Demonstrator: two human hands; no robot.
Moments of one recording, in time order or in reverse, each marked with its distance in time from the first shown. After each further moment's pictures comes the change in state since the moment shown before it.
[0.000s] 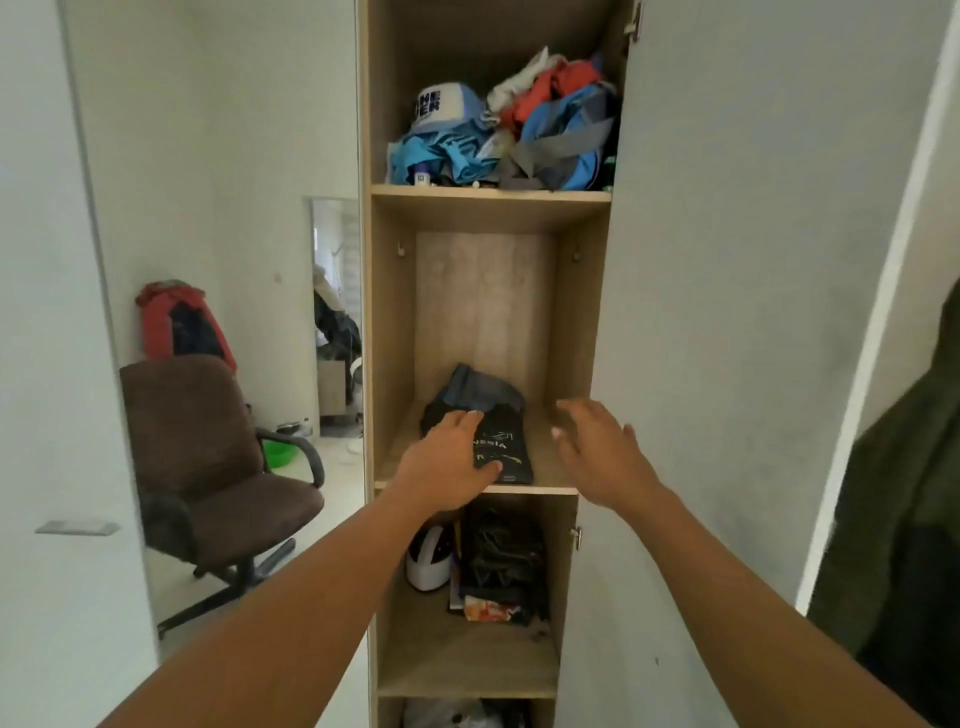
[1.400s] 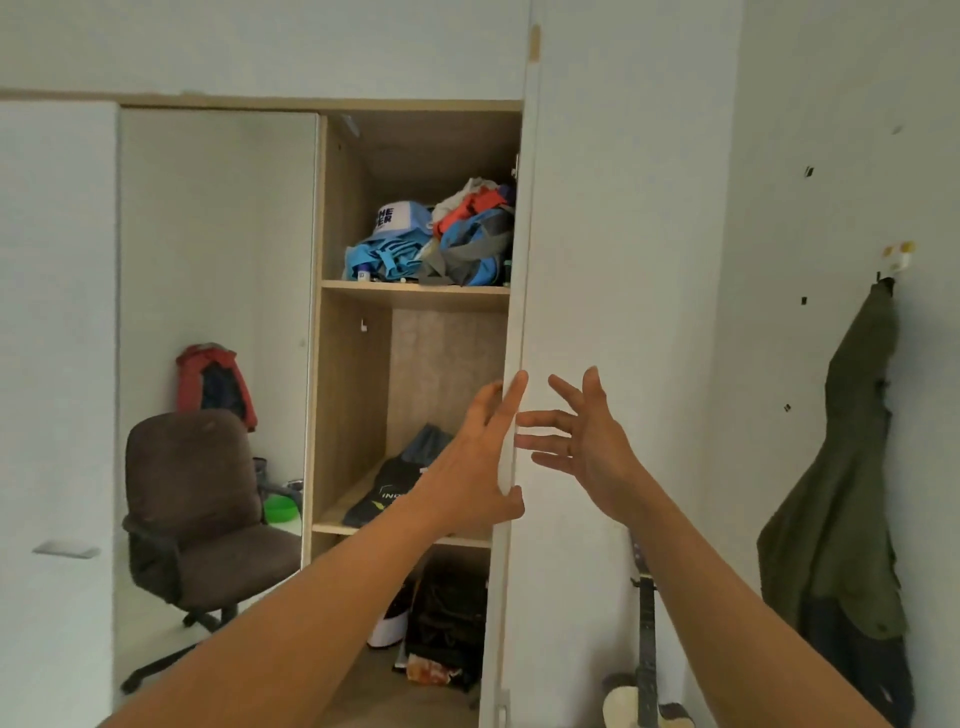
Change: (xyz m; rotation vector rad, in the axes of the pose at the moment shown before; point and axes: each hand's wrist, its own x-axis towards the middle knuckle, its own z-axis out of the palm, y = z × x) left_hand -0.039 0.286 -0.024 -0.116 0.265 0.288; right_hand -0.060 0.102 -0.210 1.185 -0.107 0.013
